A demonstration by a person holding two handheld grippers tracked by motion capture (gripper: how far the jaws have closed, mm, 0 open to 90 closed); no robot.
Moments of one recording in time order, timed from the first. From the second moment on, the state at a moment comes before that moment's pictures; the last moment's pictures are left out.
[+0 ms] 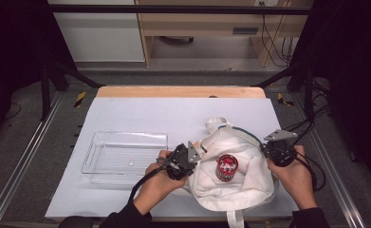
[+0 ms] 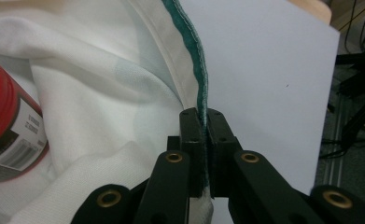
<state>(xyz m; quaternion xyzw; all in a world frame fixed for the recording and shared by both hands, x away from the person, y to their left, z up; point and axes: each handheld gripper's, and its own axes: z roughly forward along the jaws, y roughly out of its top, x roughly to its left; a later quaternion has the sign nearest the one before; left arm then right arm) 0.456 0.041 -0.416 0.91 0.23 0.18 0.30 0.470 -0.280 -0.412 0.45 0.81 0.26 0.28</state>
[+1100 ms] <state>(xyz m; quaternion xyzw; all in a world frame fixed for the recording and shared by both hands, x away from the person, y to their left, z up) 0.453 0.050 -0.420 0.91 0.23 0.18 0.30 0.482 -0.296 -0.436 0.47 0.80 0.30 0.25</state>
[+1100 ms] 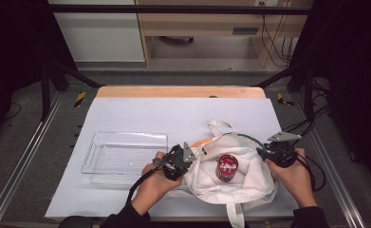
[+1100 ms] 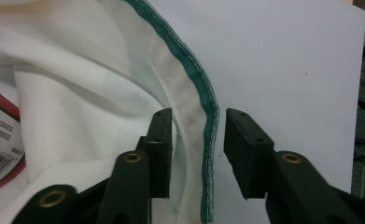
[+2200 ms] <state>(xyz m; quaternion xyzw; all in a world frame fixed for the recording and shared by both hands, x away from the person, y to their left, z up) 0.448 0.050 -0.423 0.91 0.23 0.20 0.27 0.495 -0.294 -0.441 0.47 0.81 0.25 0.26</state>
